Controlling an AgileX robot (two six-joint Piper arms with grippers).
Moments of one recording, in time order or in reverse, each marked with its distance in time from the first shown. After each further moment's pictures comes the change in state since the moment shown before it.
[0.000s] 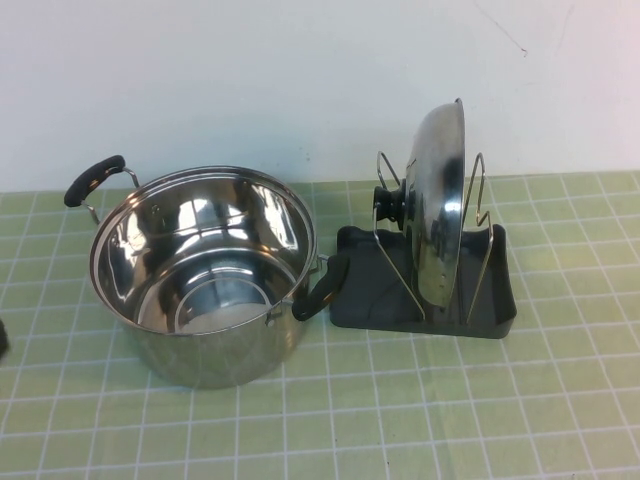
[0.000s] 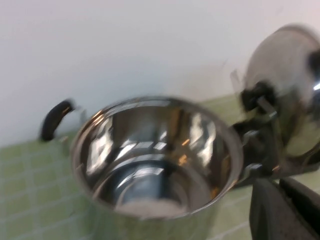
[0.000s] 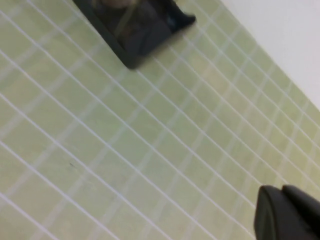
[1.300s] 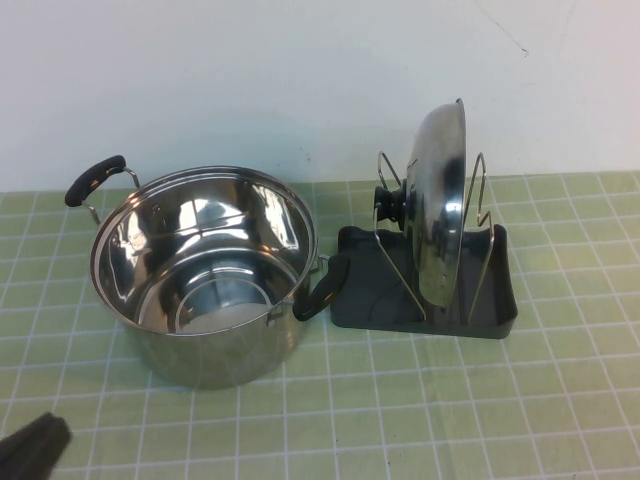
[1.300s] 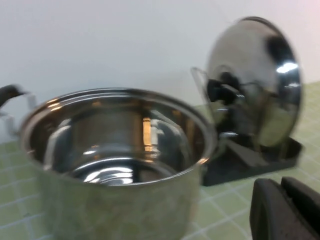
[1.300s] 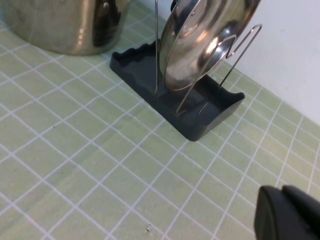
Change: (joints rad) right arm 0.000 -0.445 0.385 0.270 -0.212 -0.037; left arm 0.083 -0.260 0.495 -0.028 -0.442 -0.007
